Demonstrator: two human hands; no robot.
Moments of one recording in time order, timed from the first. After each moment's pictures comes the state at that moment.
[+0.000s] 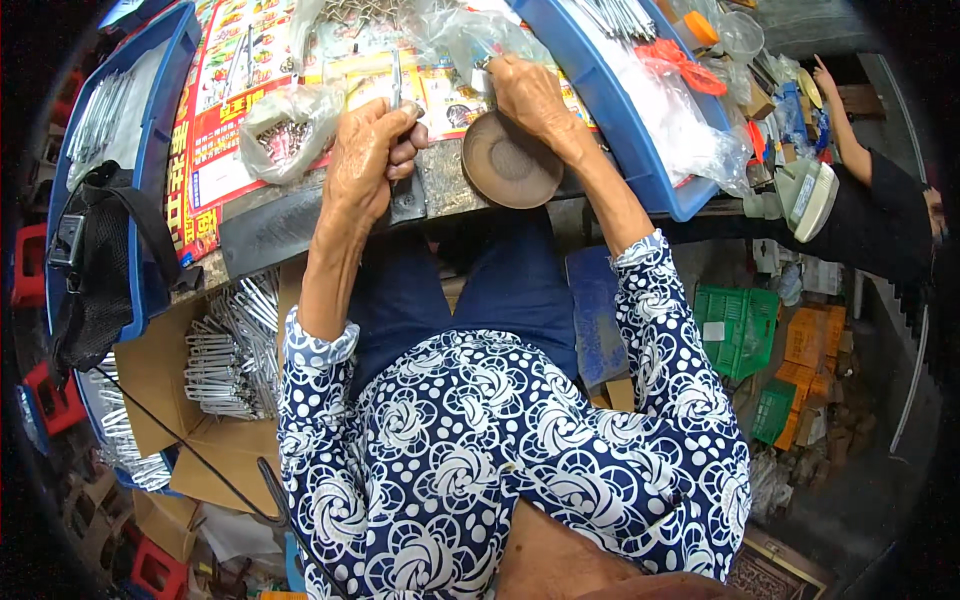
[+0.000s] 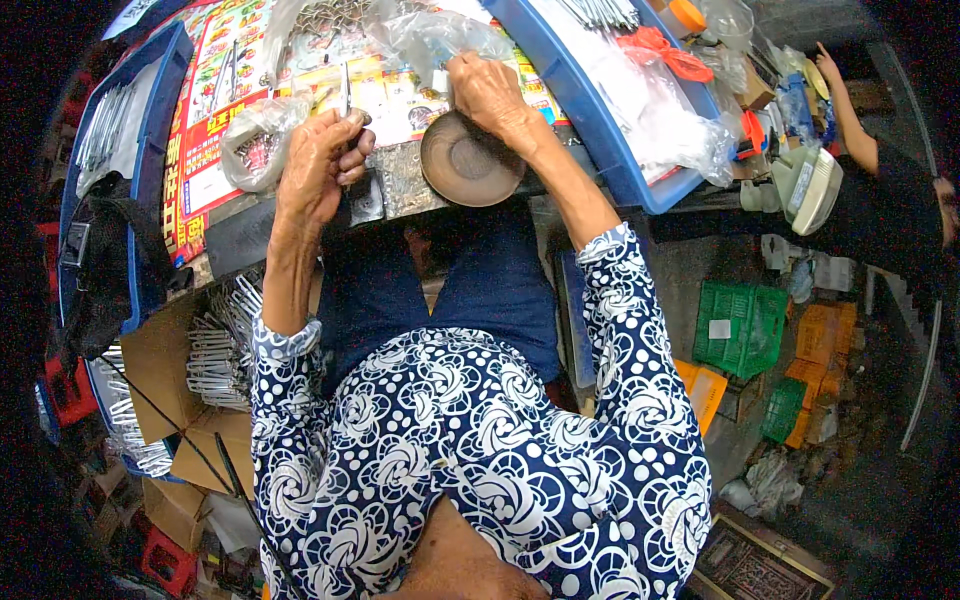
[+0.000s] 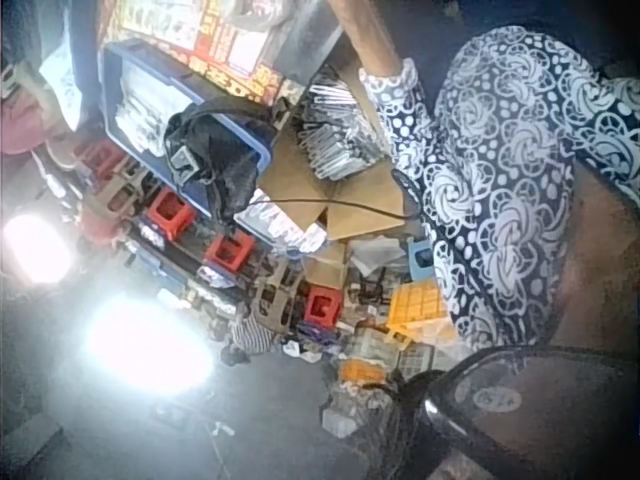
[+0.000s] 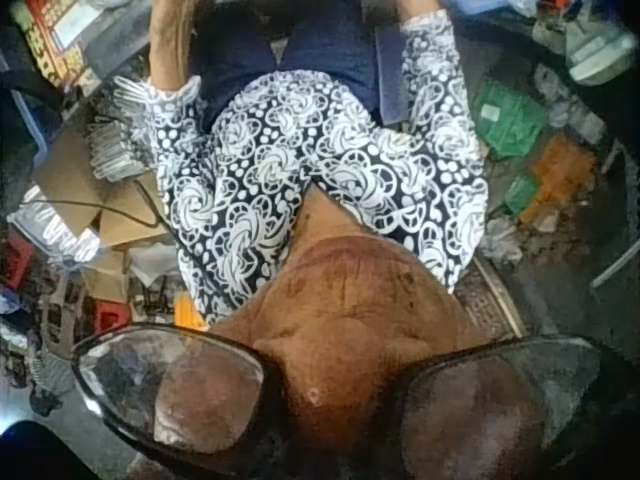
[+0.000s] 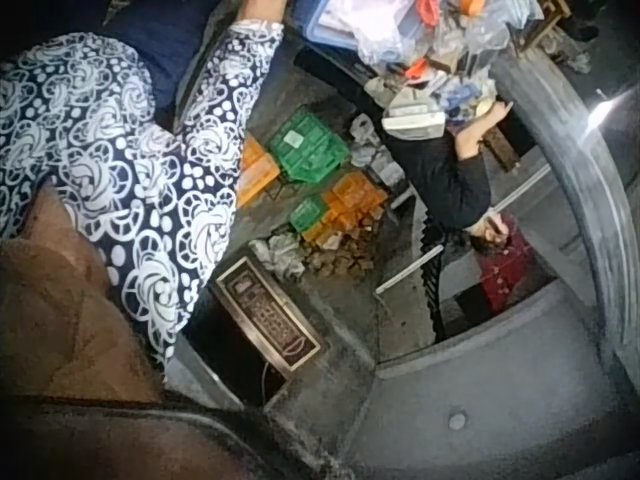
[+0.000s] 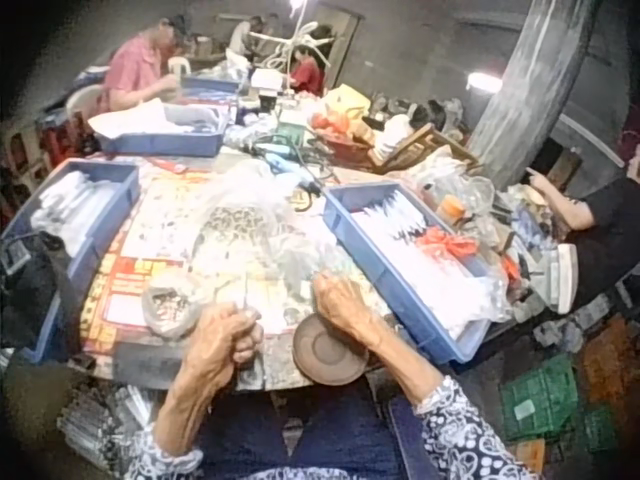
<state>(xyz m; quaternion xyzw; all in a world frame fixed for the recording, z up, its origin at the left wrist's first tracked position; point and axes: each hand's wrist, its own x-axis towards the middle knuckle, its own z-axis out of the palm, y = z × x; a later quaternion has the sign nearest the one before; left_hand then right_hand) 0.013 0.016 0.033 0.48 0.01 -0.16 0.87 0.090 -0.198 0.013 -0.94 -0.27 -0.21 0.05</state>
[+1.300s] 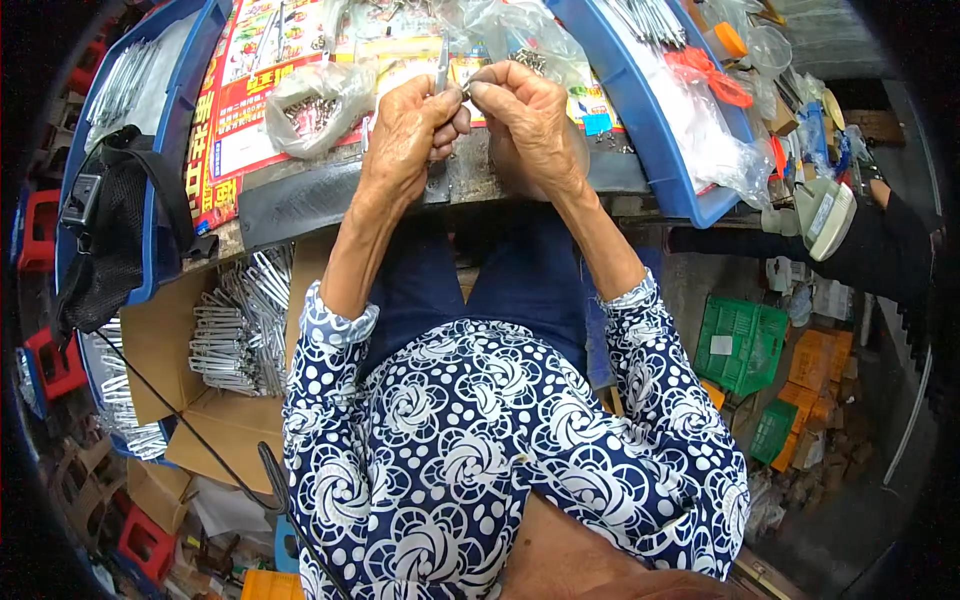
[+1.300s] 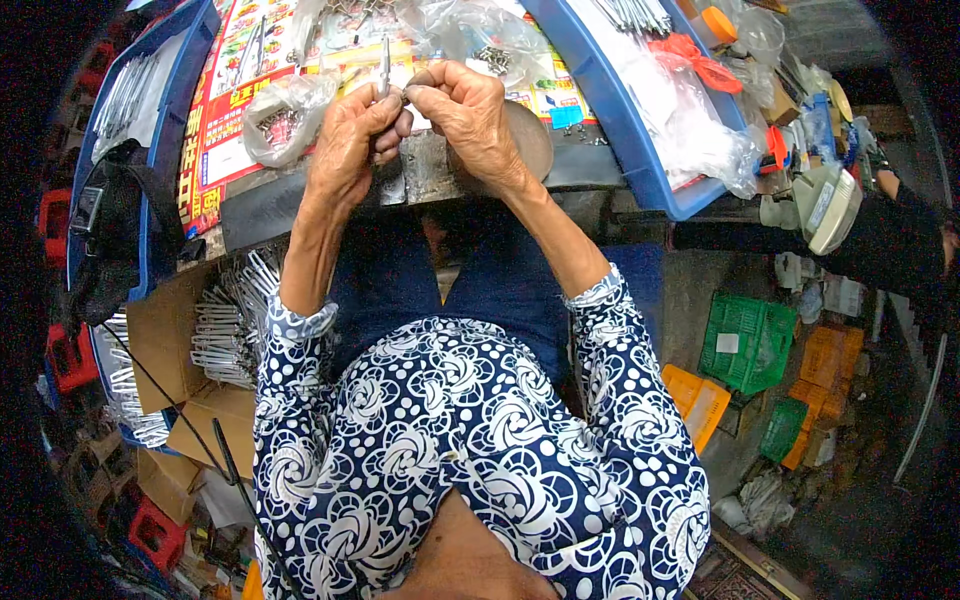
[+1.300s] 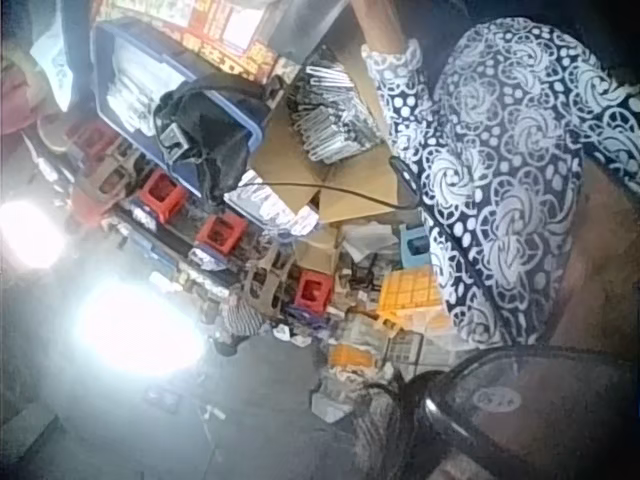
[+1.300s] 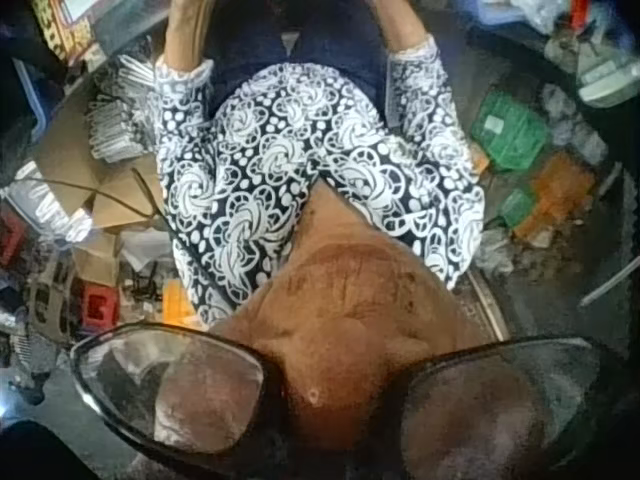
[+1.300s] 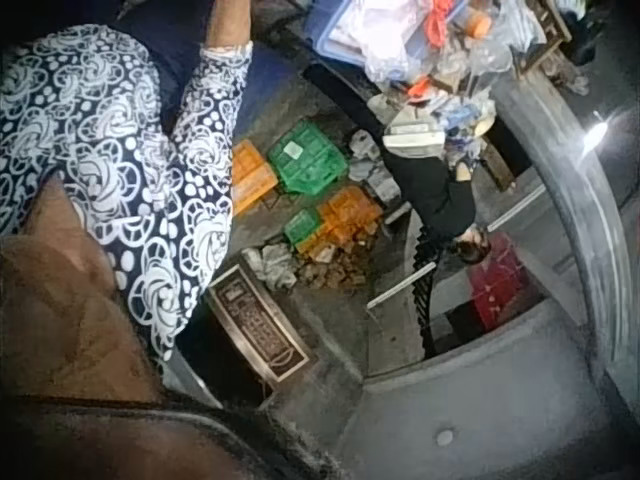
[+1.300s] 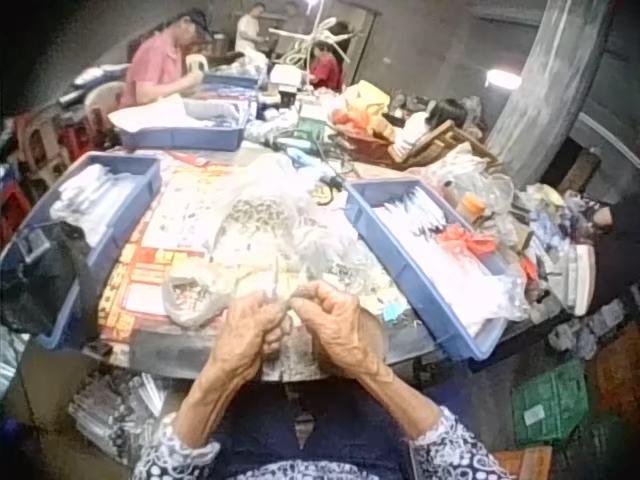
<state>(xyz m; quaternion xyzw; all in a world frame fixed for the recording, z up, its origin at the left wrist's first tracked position) 0.009 0.005 0.035 0.47 -0.02 -0.15 0.87 0.015 -0.132 0.050 -0.69 -0.12 0.03 0.71</state>
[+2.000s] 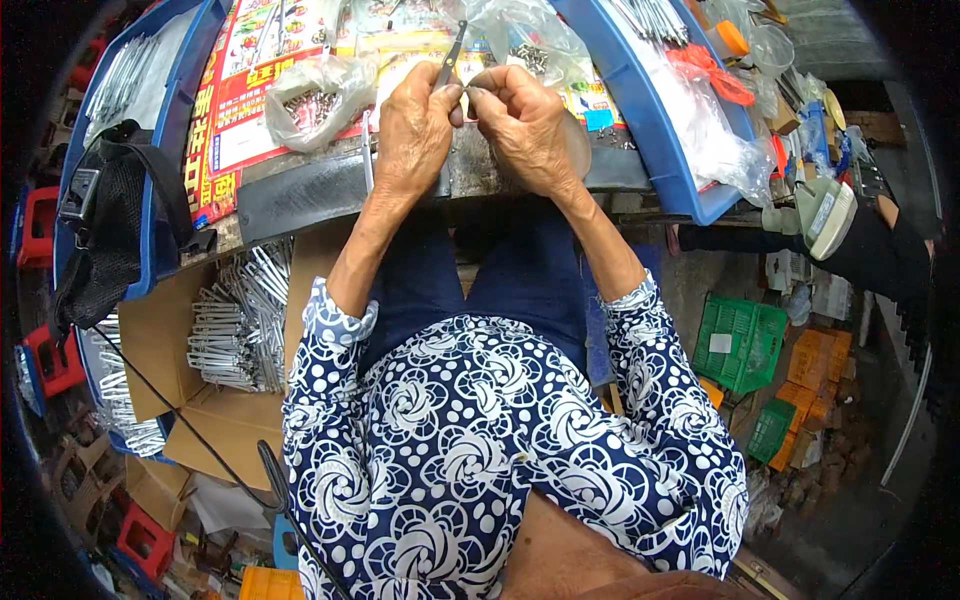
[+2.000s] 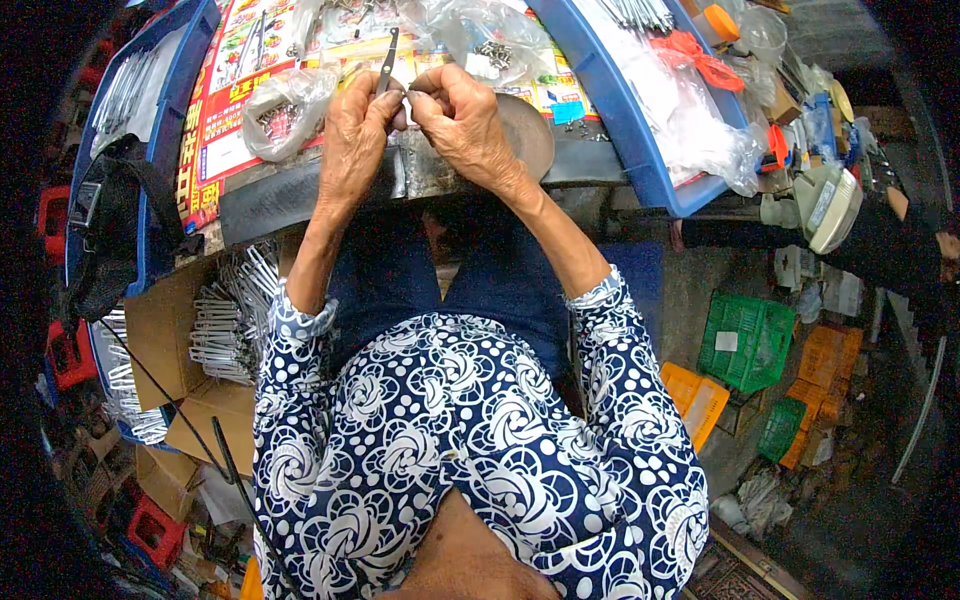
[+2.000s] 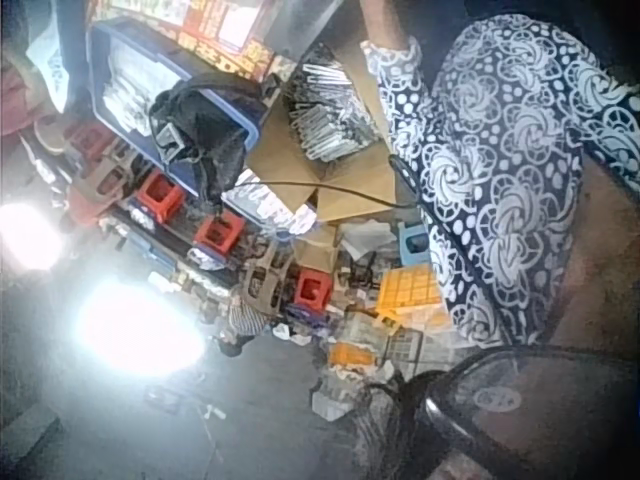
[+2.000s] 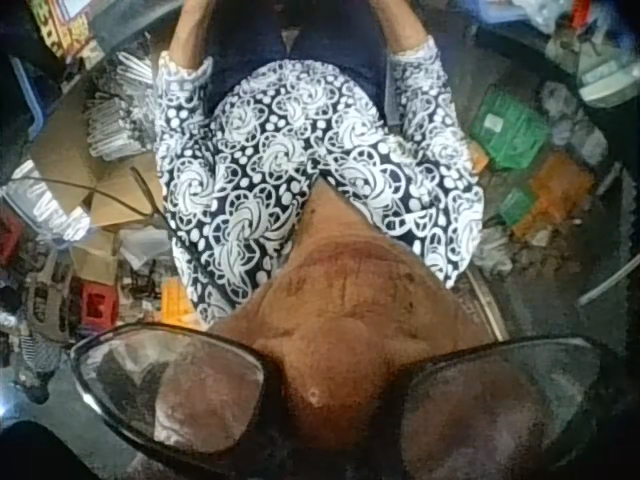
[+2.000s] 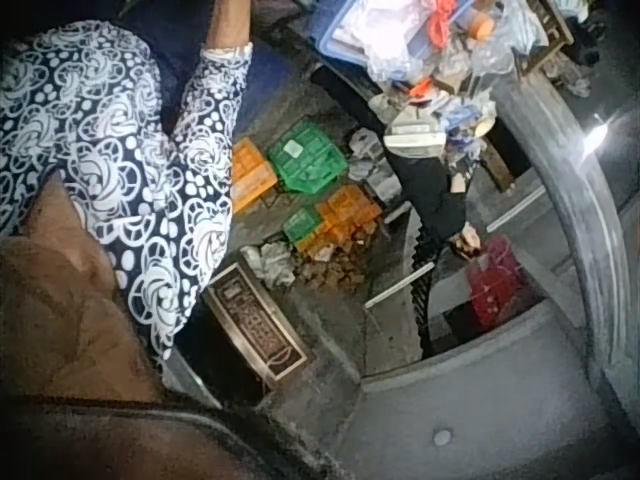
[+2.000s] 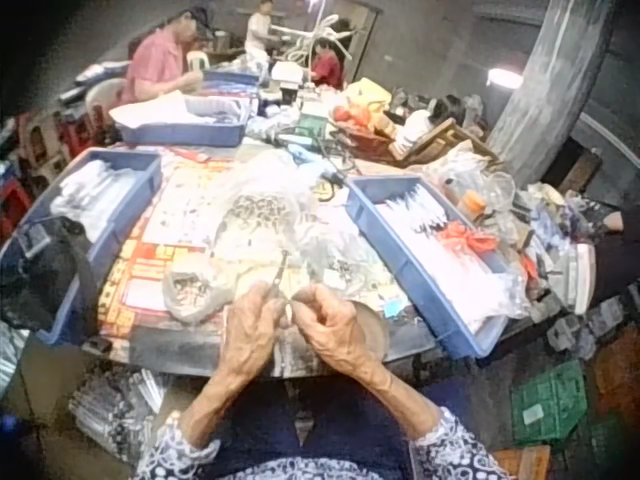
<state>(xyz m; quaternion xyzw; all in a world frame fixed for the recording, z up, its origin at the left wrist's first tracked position) 0.006 0.000 0.033 0.74 -0.07 0.09 0.66 0.009 -0.129 0.041 -0.79 -0.15 -0.06 0.59</state>
